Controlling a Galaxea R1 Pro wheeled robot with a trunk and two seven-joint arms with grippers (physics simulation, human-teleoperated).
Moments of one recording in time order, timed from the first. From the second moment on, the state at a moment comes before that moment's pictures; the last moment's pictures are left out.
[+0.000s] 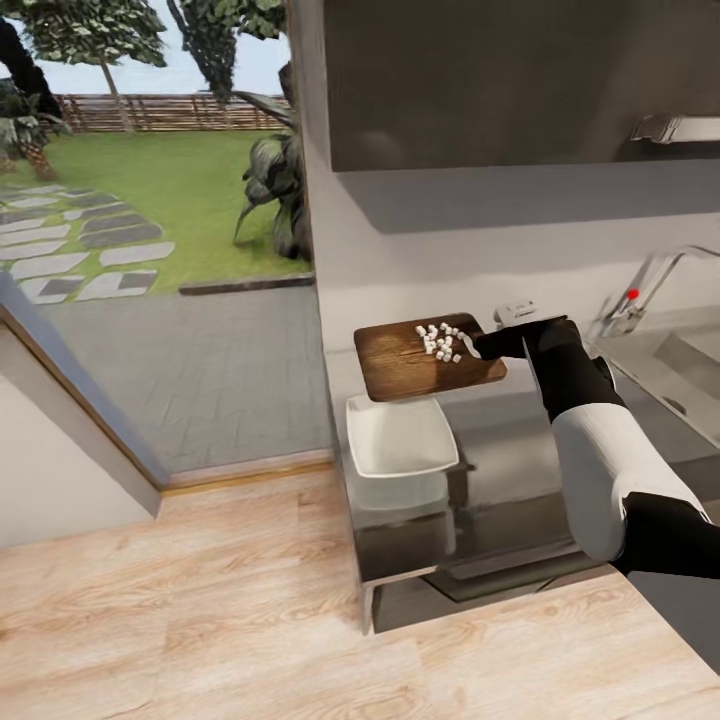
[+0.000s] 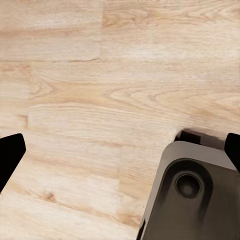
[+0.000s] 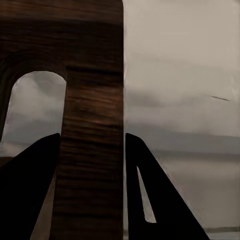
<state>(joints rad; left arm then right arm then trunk) -0.32 -0.05 -0.12 0.07 0.24 -0.49 0.41 -1.31 -0.04 -0.17 -0.73 0.56 0.64 0.42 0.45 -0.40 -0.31</state>
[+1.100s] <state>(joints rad) -0.32 -0.05 -0.12 0.07 0.24 -0.48 0.41 -1.31 -0.04 -0.17 -0.73 0.56 0.64 0.42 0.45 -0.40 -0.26</state>
